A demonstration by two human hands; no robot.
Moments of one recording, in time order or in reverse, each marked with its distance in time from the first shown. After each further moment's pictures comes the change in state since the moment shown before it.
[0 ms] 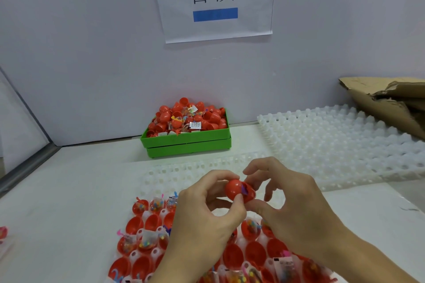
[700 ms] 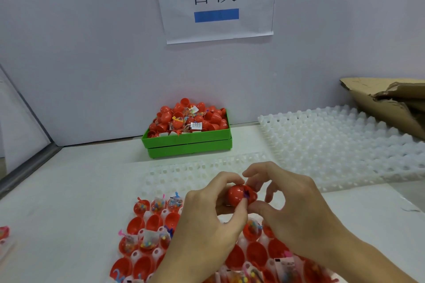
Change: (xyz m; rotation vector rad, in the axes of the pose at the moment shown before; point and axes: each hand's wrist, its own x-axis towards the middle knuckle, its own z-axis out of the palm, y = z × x) left_hand -0.003 0.002 -0.001 0.151 -0.064 0.093; right_hand -0.002 0.007 0.003 -0.023 -0.006 0.000
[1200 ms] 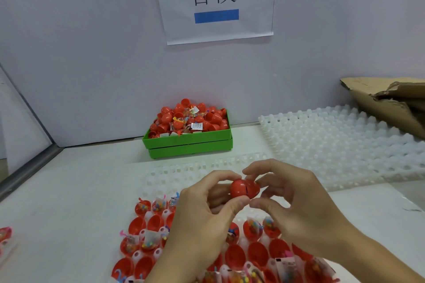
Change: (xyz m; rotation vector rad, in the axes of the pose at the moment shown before) left_hand 0.003 -0.002 -0.006 -0.173 -0.007 -0.145; right_hand 0.003 -0.001 -0.009 0.352 -0.050 0.108
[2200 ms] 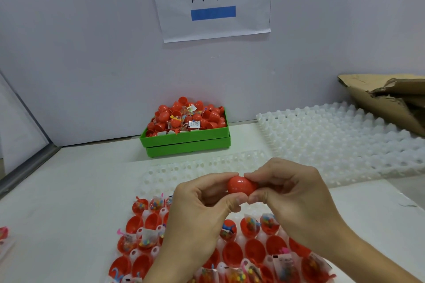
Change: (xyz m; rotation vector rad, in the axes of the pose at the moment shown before) left_hand 0.000 0.007 0.002 -0.168 0.058 -0.034; right_hand 0.002 0.004 0.006 0.081 0.168 0.036
